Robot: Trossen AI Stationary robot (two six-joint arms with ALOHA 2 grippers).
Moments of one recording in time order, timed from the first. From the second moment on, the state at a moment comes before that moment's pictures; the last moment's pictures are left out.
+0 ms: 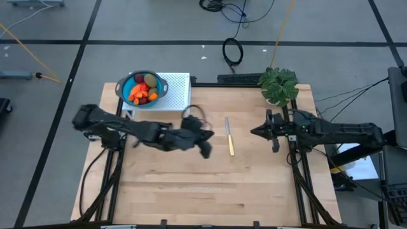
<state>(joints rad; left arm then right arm) -0.25 1.59 1.43 -0.35 -0.56 -0.72 -0.08 0.47 0.37 -0.01 -0.14 0.24</state>
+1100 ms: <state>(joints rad) -0.06 2.37 2.18 -0.77 -0.40 -1.43 -0.08 0.13 0.29 -0.07 -0.19 0.09</state>
